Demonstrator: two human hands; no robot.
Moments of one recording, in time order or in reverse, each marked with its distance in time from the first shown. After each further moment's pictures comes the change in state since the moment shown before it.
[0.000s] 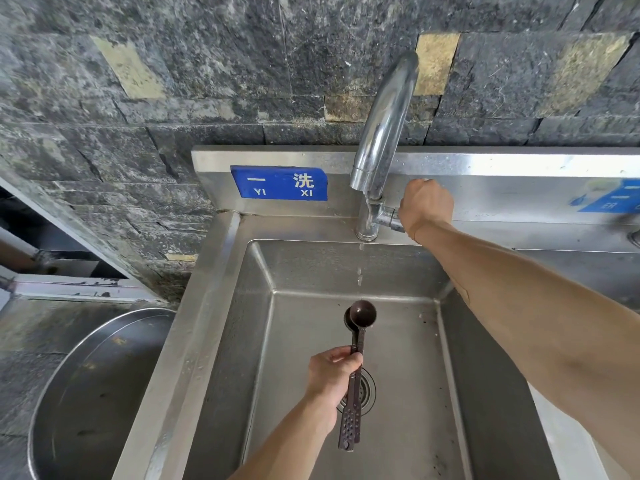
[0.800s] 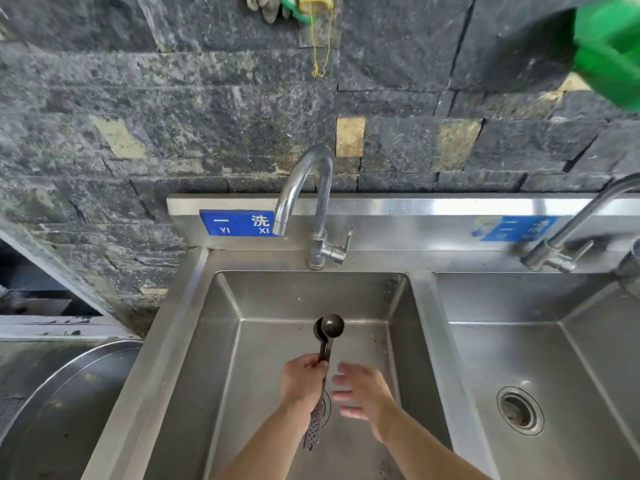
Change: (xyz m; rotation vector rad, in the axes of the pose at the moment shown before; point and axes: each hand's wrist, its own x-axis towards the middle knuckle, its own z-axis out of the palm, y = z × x) left_hand -0.060 0.012 0.048 0.192 0.064 0.233; right_hand -0.248 0.057 0.016 1.235 -0.852 0.665
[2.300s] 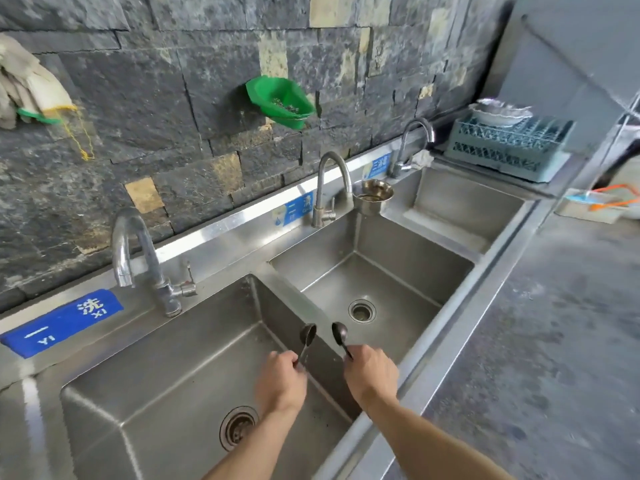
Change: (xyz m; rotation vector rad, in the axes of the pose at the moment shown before) left_hand -0.128 -0.005 0.017 0.944 -0.311 0.801; right_hand -0.183 0.113 -0.037 -0.506 1.058 -0.079
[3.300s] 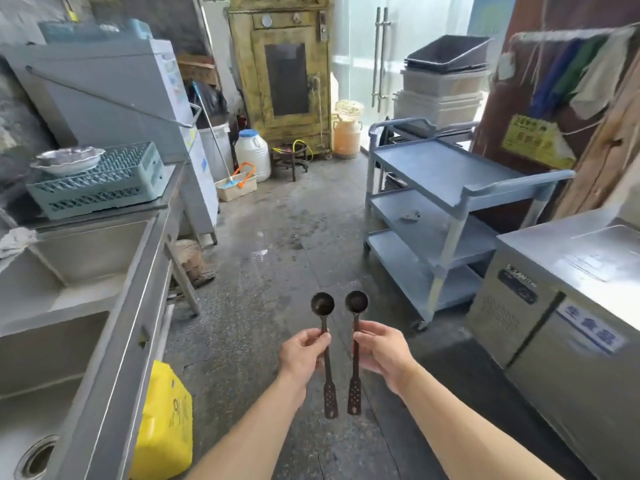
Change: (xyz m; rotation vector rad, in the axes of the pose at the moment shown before) left_hand -0.465 0.362 0.227 -0.545 -1.221 0.387; right_hand -0.353 0.501 -0.211 1.488 0.748 0.759
